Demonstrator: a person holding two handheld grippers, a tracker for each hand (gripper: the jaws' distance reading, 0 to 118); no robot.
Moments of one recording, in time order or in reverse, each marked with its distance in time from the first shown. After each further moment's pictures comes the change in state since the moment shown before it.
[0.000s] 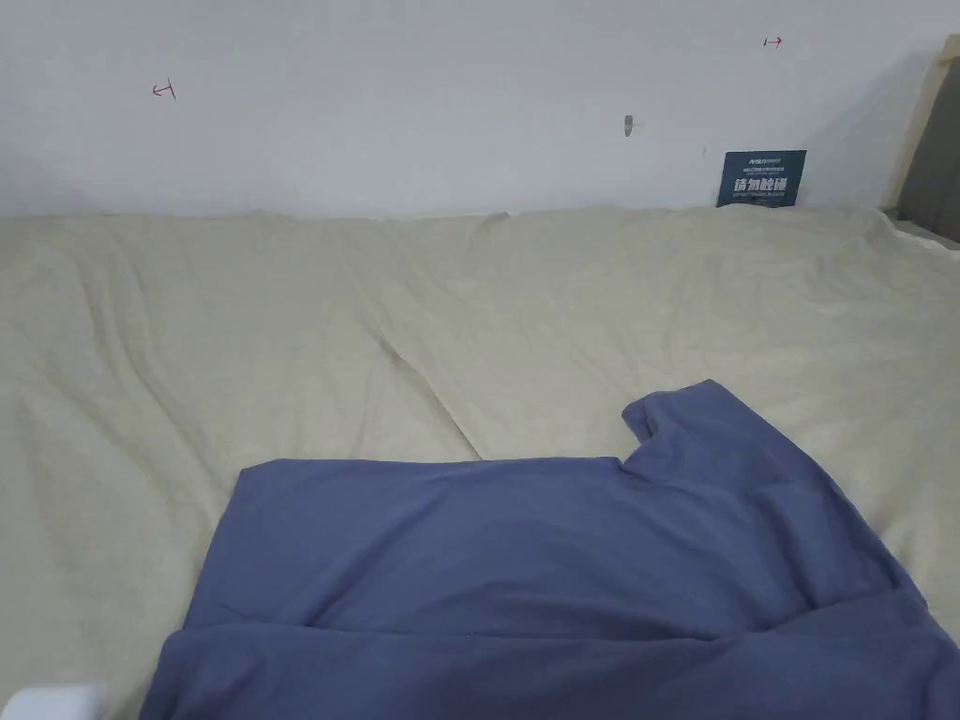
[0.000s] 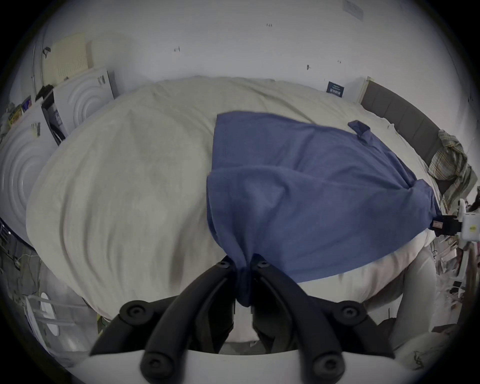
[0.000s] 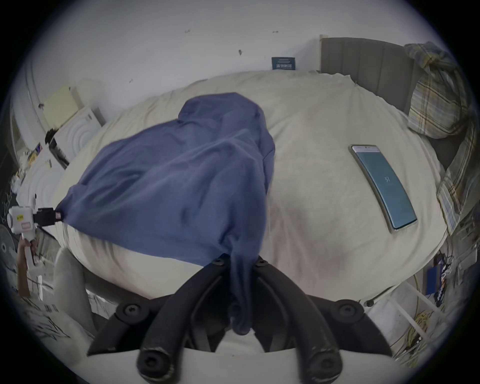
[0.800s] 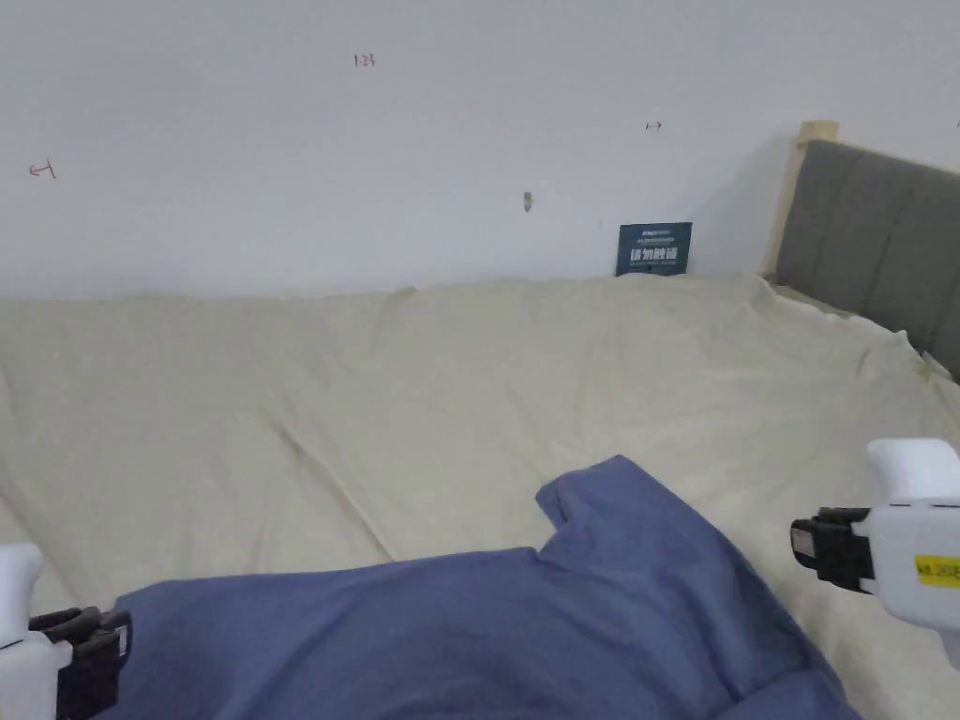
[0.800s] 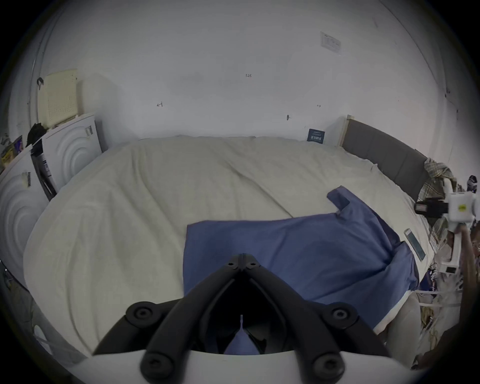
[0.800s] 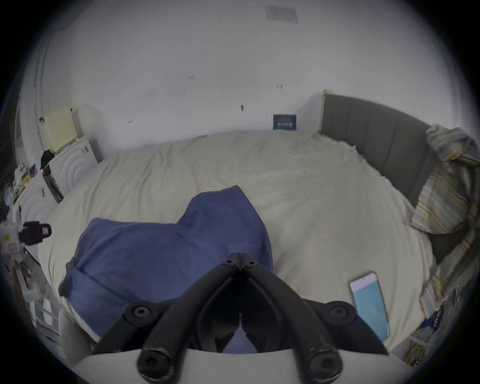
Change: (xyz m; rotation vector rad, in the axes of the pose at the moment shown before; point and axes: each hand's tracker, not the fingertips) left arm 0.062 0.156 0.022 0.298 -0.053 -0.071; right arm -0.017 0.199 -0.023 0.259 -0.051 0.000
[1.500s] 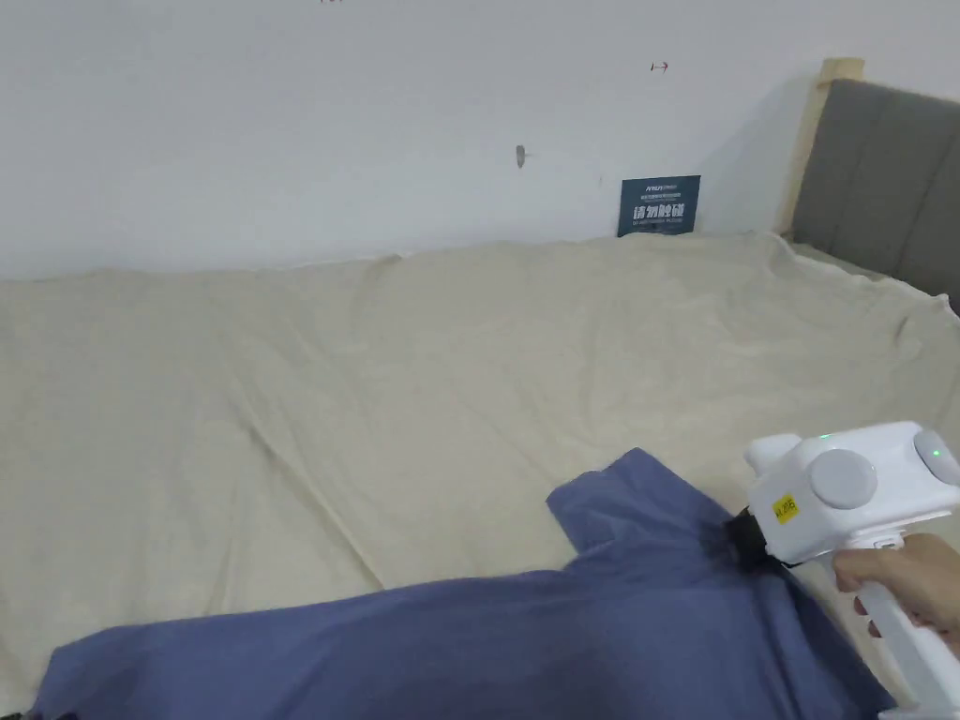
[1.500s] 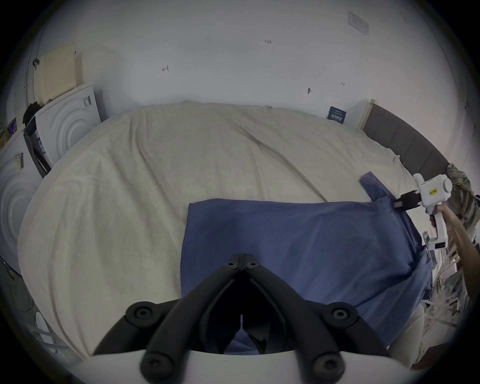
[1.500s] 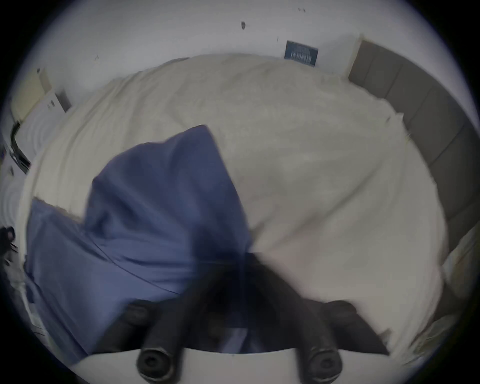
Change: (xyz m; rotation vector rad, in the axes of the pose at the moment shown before) left arm -0.033 -0.006 -0.085 -0.175 0.042 0.072; right arm 0.010 0.041 -0.195 -0.374 -0.120 0.155
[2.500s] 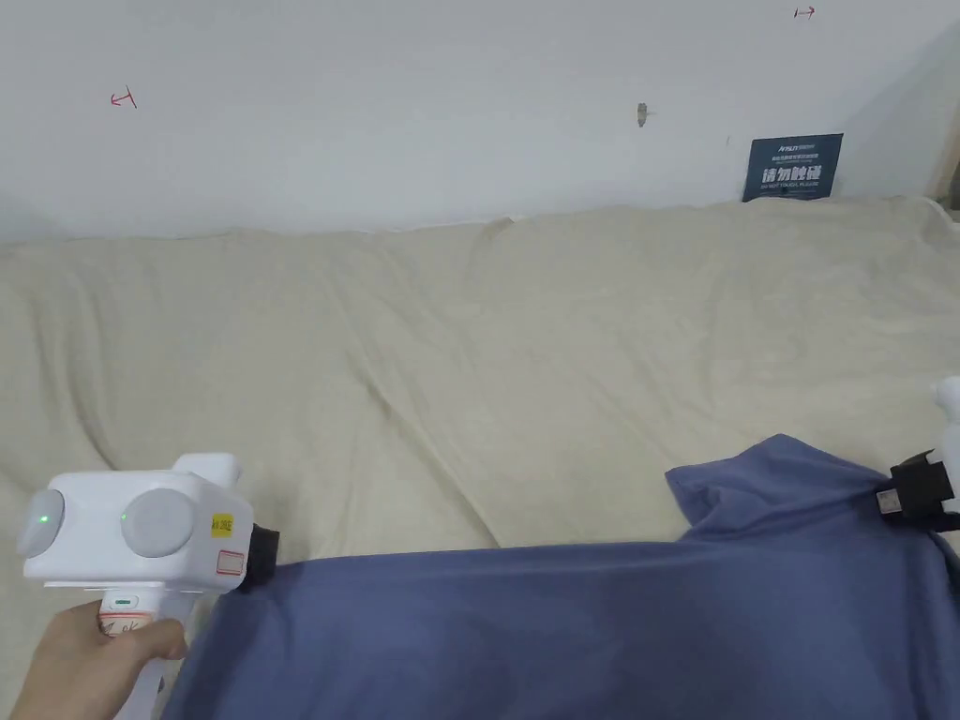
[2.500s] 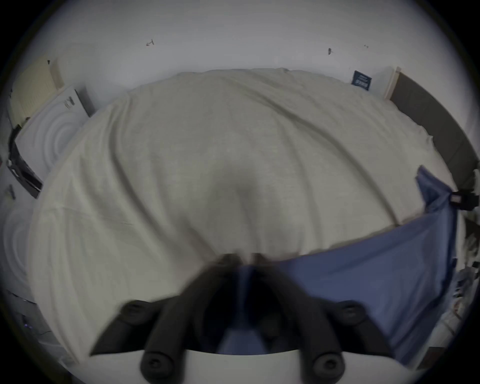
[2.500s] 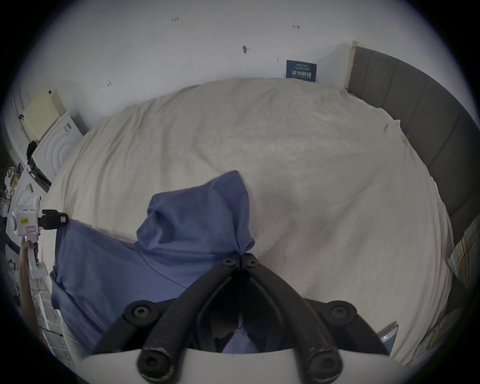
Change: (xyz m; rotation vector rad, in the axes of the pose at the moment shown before) left arm -0.022 0.082 -0.131 -0.205 0.060 -0.065; right arm 0.011 0.009 0.048 0.090 0.160 -0.098
